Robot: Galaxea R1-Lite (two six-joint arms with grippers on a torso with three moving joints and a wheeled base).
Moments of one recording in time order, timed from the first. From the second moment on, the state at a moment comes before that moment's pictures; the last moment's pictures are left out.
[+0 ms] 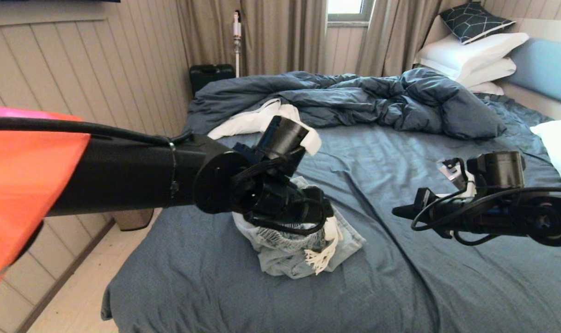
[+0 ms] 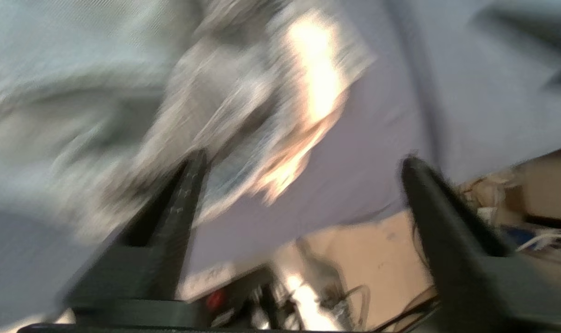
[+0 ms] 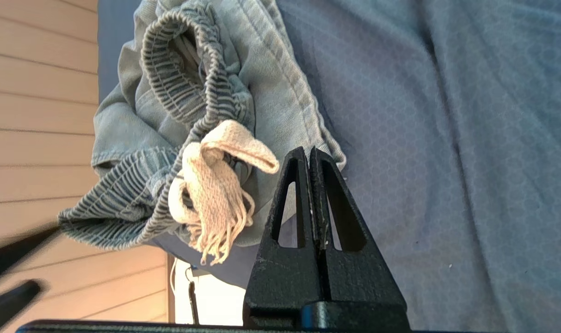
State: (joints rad) left arm -0.85 2.04 -1.62 0.29 0.04 -0.56; right arm 0.00 1.78 -0.87 -0.33 0.46 0.57
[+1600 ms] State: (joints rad) left arm -0.63 2.12 -1.32 -0.20 0.05 -0.51; right arm 0.00 1.79 -0.86 -0.33 0.46 0.56
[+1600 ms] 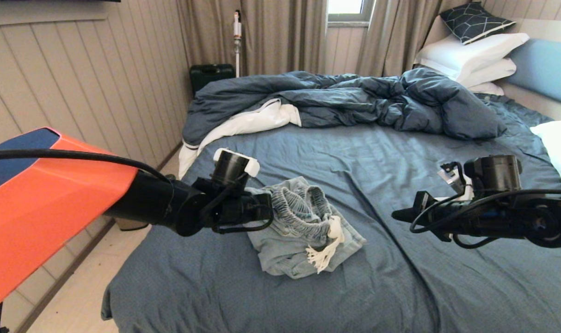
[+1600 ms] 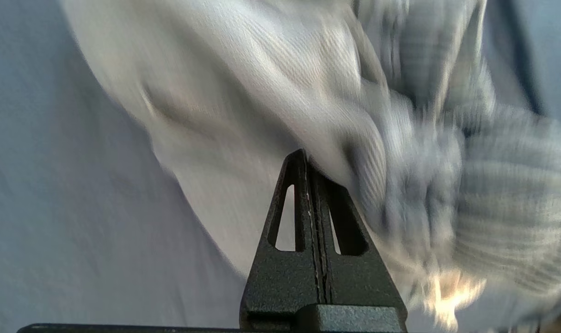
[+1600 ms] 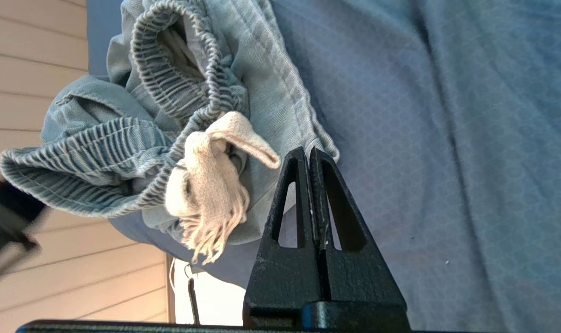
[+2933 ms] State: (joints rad) left arm -0.66 2.01 -1.51 0.06 0.19 -0.63; right arm 0.25 1.56 -0.93 -0.16 0.55 0.58
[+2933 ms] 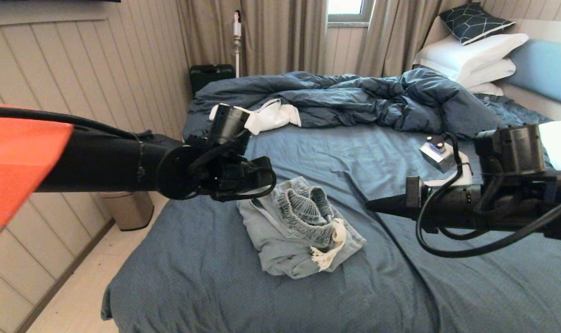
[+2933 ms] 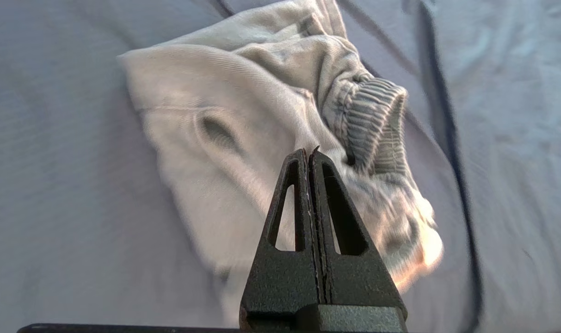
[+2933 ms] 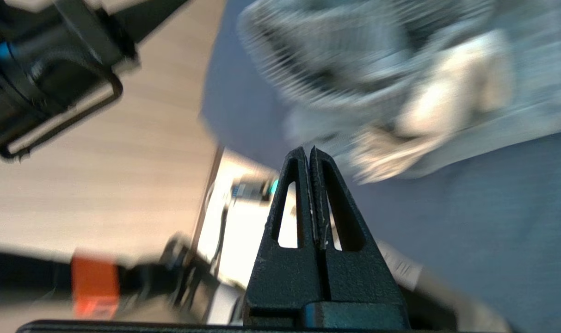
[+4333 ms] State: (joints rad) left arm -0.61 1.42 -0.81 0.02 0.18 -0.70; right arm 0.59 2.16 -1.65 0.31 0.12 0.38
